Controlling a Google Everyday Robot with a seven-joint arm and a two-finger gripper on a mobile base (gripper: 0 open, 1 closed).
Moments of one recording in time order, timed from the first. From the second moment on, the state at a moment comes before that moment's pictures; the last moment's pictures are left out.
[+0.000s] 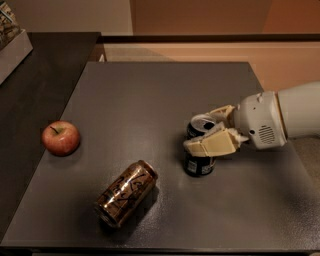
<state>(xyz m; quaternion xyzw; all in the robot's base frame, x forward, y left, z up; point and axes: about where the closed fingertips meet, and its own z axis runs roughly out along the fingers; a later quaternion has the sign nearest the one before) 0.425 -0.081 0.905 -0.47 0.74 0.31 0.36</state>
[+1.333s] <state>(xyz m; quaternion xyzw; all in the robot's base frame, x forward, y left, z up) 0.397 -0.036 0.893 -0.52 0.70 0.34 0.36</state>
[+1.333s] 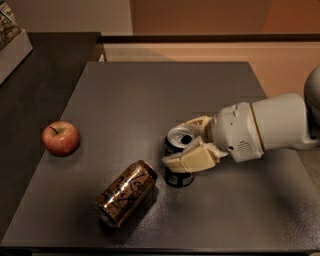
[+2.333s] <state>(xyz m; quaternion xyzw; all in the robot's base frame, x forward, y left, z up) 0.397 -0.036 0.894 -0.52 0.70 0.34 0.36</state>
